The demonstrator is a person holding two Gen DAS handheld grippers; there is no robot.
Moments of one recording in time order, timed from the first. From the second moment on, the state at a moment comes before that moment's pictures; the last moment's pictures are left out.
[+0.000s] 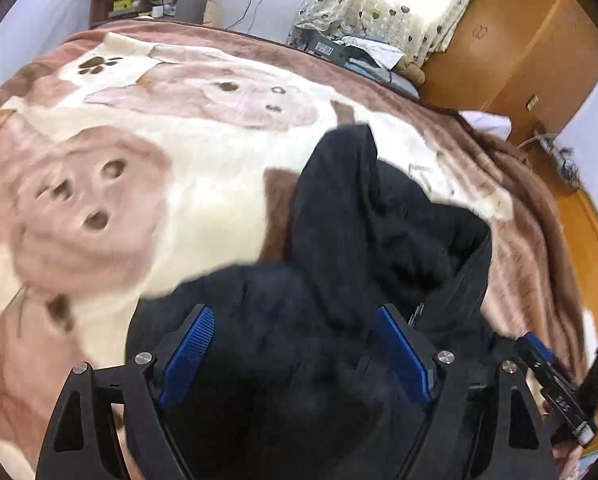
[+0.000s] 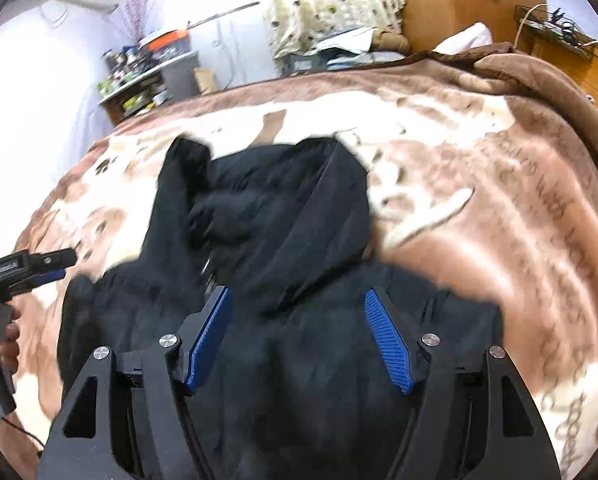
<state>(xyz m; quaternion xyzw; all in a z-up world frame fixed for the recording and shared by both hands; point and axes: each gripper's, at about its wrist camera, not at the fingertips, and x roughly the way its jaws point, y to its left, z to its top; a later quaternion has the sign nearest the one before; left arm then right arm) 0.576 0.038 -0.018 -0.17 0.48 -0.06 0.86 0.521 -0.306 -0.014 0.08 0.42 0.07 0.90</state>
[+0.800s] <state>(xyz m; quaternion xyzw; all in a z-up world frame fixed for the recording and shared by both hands) 0.686 -0.006 -0.065 -0.18 0.50 -0.05 0.85 0.634 -0.327 -0.046 0.16 0.42 0.03 0.89</state>
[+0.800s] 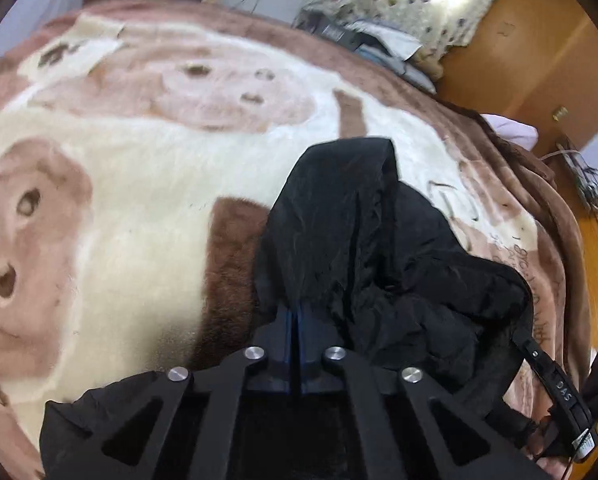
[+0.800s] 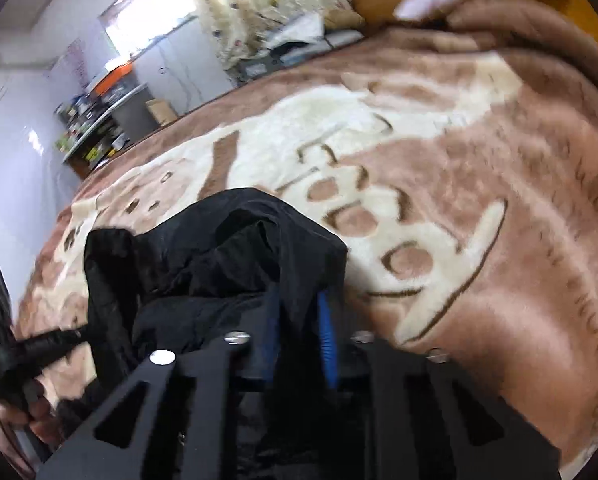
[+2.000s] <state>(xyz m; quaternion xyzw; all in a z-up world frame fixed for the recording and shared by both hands) 0.447 0.116 -0.058 -0.32 0.44 0.00 0.84 0.411 -0.380 -0.055 0.26 0.38 -0.01 0.89</state>
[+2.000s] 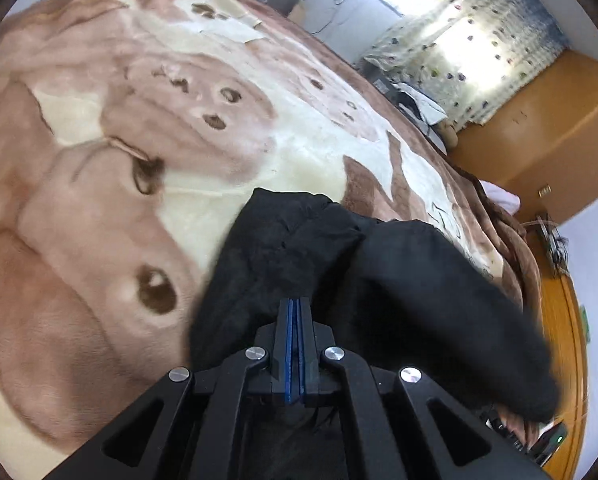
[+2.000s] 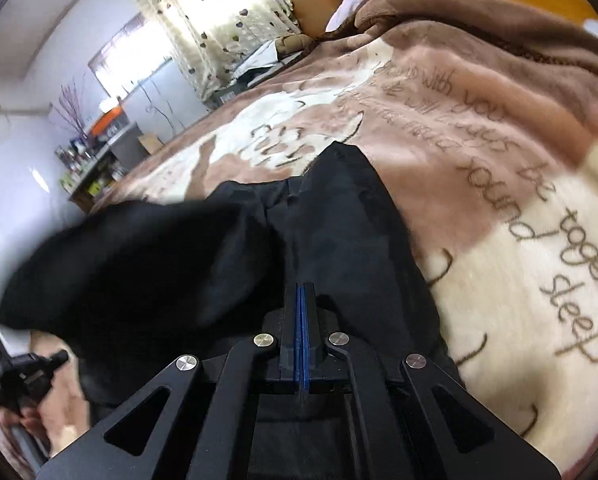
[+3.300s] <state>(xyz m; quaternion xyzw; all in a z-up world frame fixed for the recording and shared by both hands) 0.470 -0.046 -0.103 0.03 0.49 -0.08 0.87 0.445 -0.245 -0.109 -0.04 0.44 0.12 0.89</state>
